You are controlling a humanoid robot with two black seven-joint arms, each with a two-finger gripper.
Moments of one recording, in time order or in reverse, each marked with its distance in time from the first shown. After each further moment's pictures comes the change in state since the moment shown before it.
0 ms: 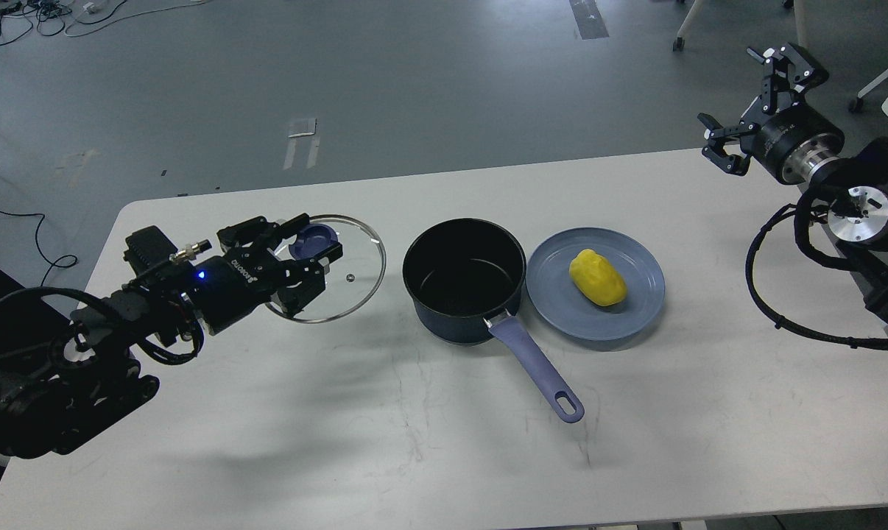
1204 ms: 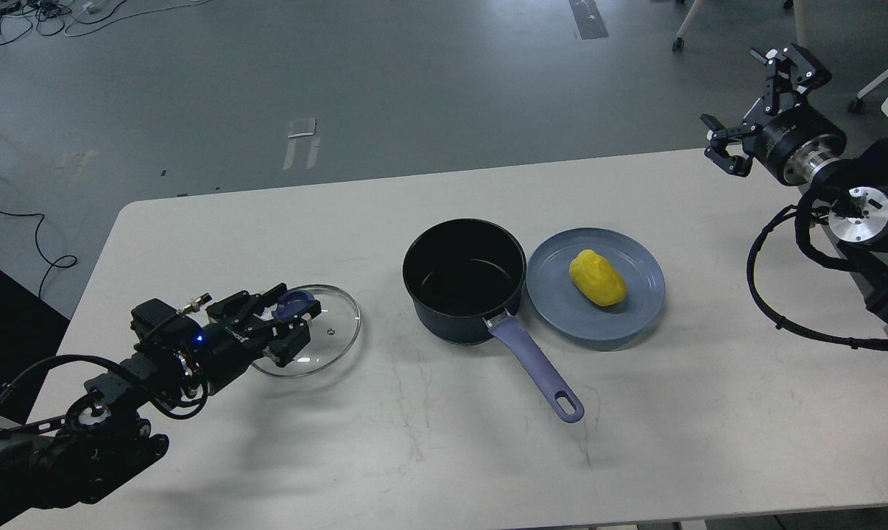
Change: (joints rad) left arm 0.149 -0.102 0.010 0.186 -0.115 -0.001 0.000; right arm 0.000 0.003 0.001 0.001 0.000 -0.018 0.000
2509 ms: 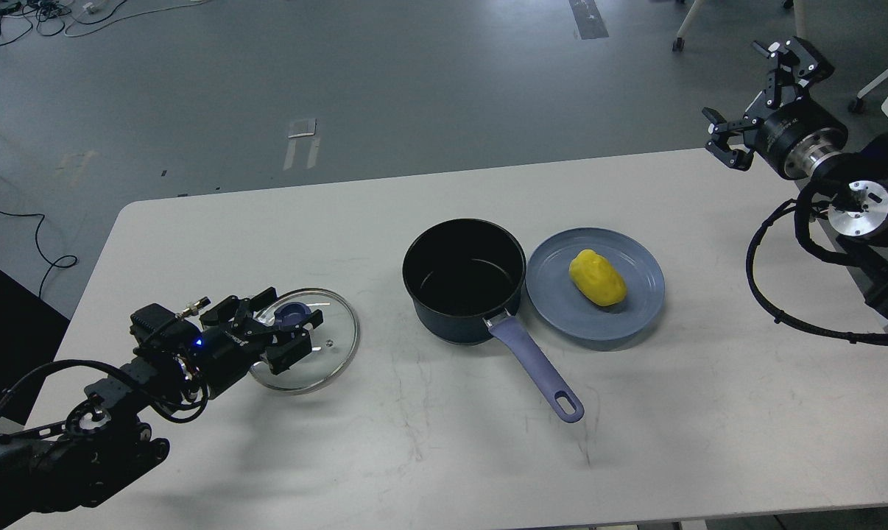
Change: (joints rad) left arm 0.000 0.012 -0.004 -0.019 -0.047 0.000 0.000; right arm 0.009 -0.002 0.006 0.000 0.000 -0.010 0.000
